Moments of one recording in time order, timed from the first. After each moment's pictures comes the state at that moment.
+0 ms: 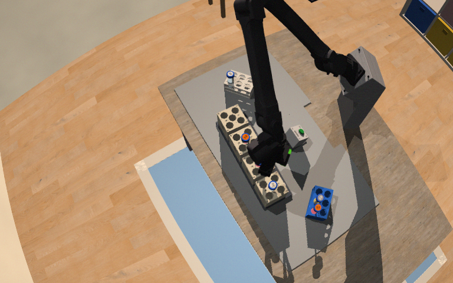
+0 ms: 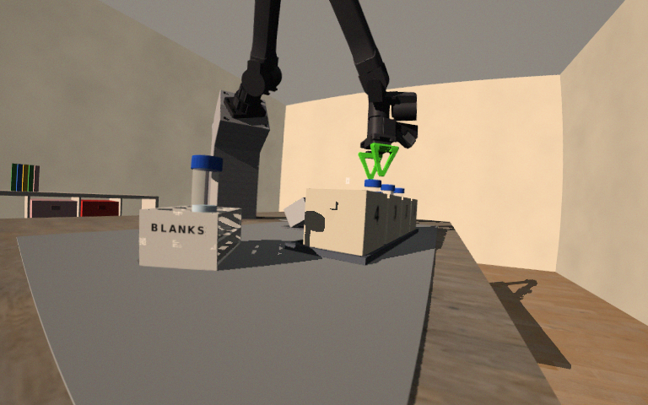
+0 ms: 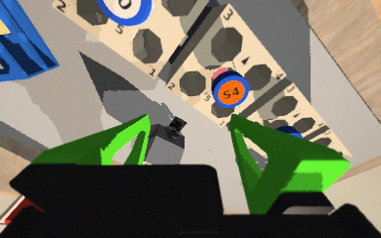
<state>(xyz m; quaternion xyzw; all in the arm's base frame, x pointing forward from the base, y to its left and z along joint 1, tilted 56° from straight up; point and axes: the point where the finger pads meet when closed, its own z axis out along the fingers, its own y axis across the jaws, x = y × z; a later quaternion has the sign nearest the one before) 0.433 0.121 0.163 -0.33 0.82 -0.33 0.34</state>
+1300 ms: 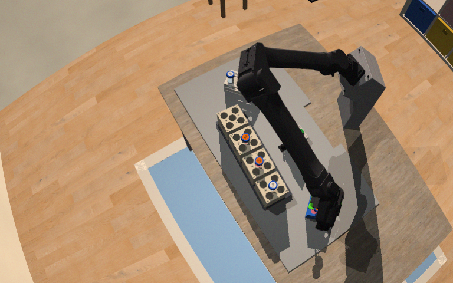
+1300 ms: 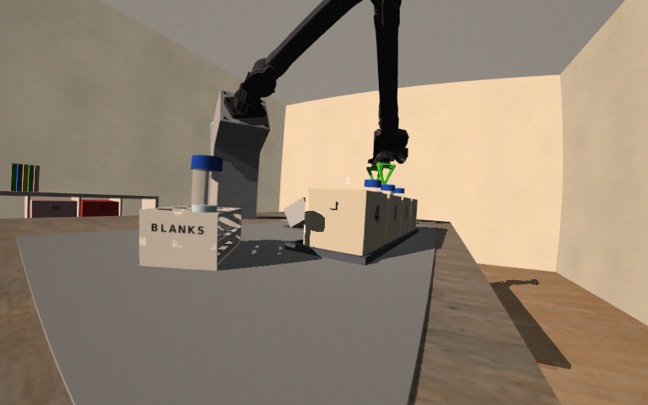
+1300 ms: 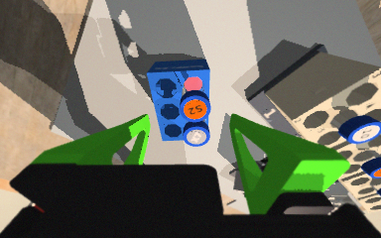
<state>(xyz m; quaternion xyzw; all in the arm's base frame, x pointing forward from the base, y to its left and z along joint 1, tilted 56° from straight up) 0.411 0.351 0.011 -0.36 0.81 -0.33 0.34</state>
